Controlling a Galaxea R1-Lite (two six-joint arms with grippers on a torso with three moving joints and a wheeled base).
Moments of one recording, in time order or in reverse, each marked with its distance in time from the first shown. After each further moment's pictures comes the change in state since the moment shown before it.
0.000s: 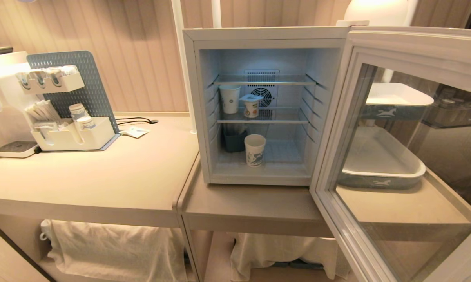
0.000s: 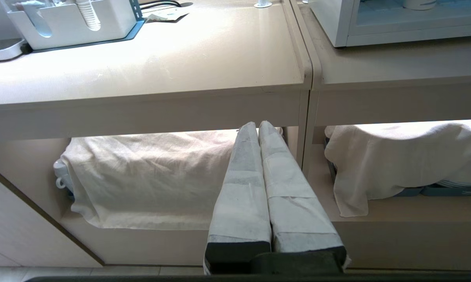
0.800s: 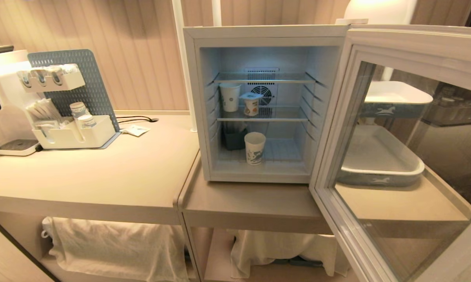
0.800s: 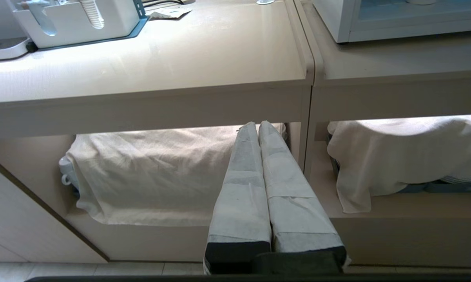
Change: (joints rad) left arm 0.000 -0.002 0.002 0.003 0.004 0.017; right arm 0.000 0.000 0.000 0.001 0.000 -0.001
